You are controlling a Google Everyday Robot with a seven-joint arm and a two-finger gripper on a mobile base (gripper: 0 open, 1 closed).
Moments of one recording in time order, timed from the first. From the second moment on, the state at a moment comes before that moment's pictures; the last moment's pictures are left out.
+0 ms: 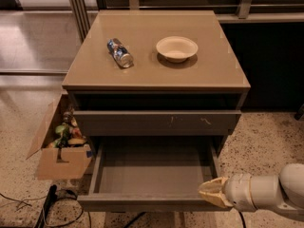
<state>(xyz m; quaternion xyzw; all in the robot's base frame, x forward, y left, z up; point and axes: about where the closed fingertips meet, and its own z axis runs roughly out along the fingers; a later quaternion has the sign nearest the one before) 0.389 -0.163 0.594 -0.42 0.79 0.29 0.33</state>
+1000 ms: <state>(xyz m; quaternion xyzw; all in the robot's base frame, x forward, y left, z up) 0.379 -0.165 0.507 -0.40 0.80 0.32 0.32</state>
